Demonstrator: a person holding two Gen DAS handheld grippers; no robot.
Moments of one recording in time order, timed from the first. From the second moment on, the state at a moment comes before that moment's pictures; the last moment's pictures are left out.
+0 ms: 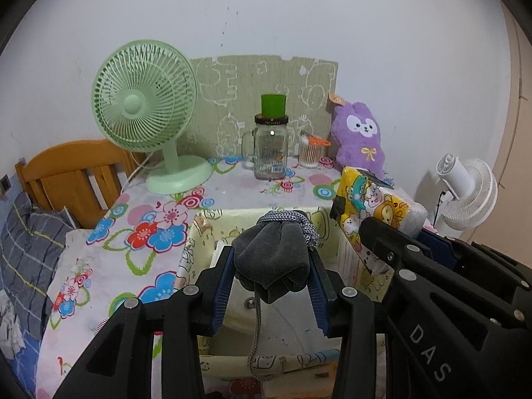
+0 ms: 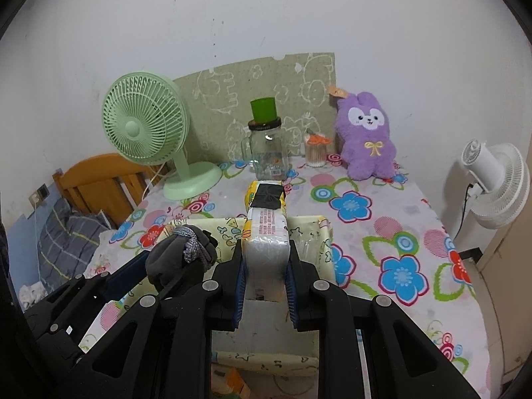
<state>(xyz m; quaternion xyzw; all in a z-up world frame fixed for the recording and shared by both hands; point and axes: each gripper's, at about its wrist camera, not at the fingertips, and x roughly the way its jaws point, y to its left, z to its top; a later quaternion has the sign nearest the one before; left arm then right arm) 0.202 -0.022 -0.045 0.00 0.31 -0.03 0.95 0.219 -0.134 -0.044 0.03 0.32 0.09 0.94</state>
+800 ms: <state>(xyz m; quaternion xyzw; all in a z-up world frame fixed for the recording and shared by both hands) 0.214 -0.008 -0.071 0.00 0.35 -0.01 0.94 0.248 -0.113 -0.080 0.01 0.36 0.11 0.93</state>
